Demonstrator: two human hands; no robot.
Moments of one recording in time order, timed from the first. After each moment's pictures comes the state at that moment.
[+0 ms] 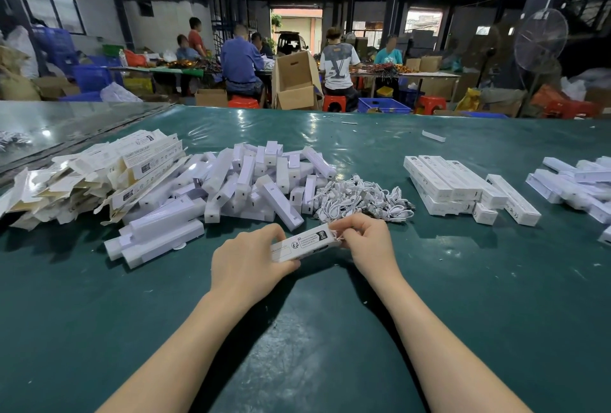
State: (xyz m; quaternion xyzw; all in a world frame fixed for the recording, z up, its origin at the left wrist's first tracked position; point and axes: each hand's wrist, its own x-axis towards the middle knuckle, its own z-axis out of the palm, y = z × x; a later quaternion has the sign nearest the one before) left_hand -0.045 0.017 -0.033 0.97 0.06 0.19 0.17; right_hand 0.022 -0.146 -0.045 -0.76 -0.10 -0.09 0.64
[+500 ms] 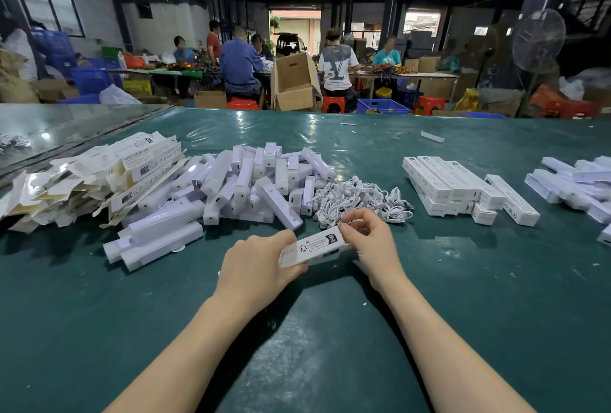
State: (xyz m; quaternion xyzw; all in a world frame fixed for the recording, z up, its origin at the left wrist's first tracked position) left_hand -0.047 0.011 -0.035 0.97 -0.01 0.21 0.15; right_hand 0.023 -0.152 -0.047 -0.72 -0.08 -0.08 0.69
